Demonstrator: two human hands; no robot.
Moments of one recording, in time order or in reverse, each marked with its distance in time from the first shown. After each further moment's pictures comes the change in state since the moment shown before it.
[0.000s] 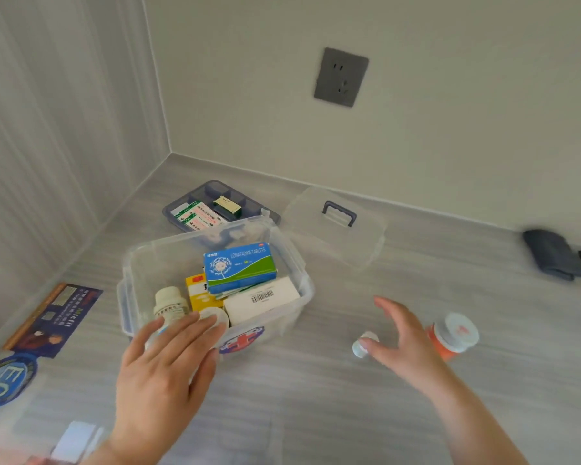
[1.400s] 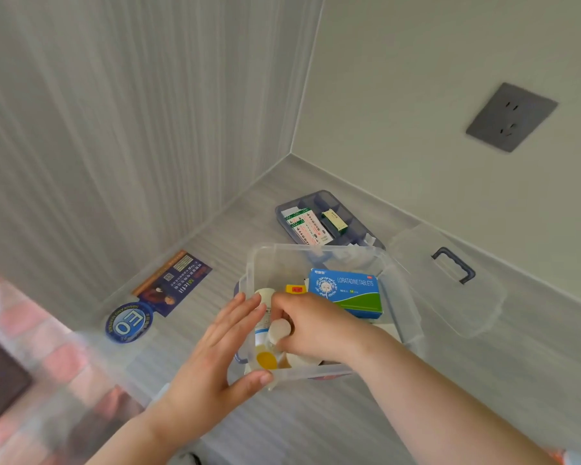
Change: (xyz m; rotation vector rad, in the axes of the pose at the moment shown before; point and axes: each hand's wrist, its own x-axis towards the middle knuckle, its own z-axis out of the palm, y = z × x) left_hand -0.018 -0.055 -0.019 -0.479 -0.031 -0.266; right_hand 0.048 -0.216 0.116 -0.511 -0.730 -0.619
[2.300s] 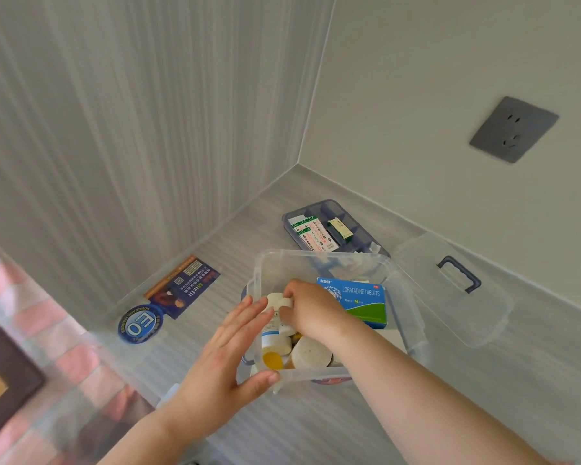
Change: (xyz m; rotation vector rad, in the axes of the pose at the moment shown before) left_hand -0.002 0.002 0.003 0.035 0.023 -0.005; right_hand 0.031 0.001 0.004 0.067 0.115 0.293
